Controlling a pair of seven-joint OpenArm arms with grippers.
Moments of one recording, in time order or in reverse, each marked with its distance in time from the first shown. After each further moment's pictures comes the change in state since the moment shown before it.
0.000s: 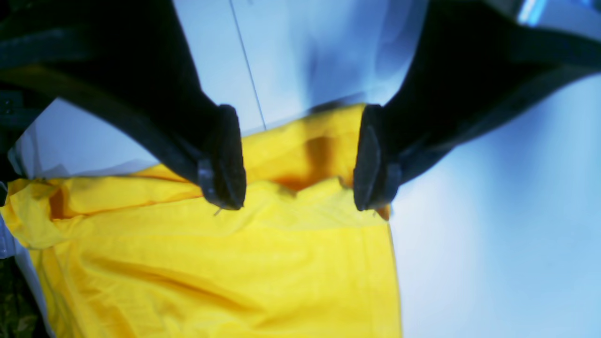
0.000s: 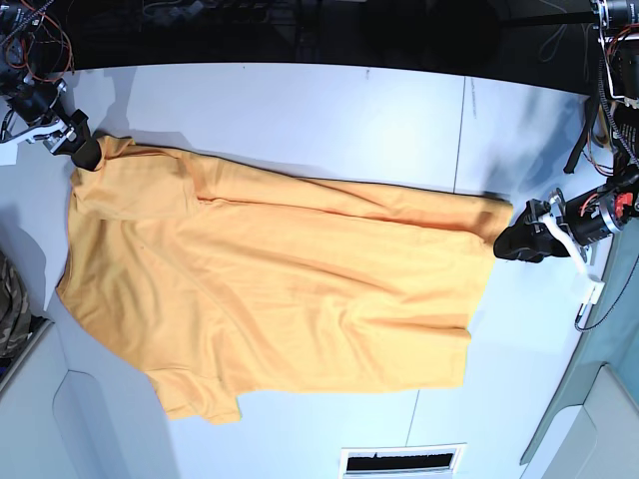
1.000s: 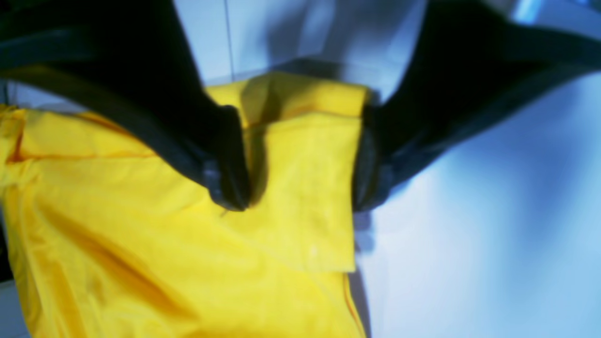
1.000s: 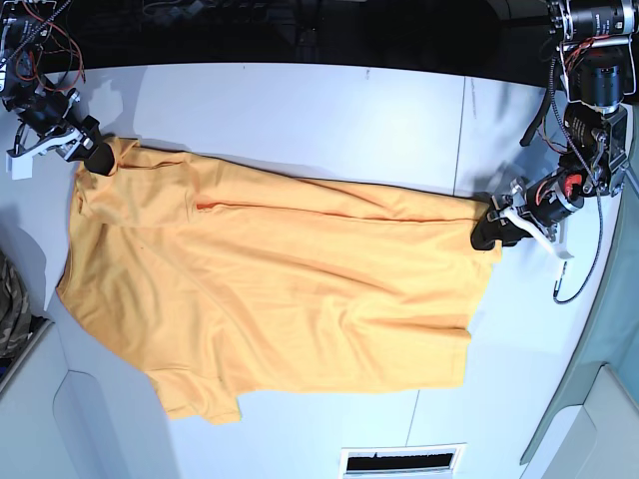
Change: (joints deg) left arm -4.2 8.2 -0.3 -16.6 17.4 -0.2 -13.4; right arm 1.7 -0.1 -3.8 0.0 -2.7 0.0 0.6
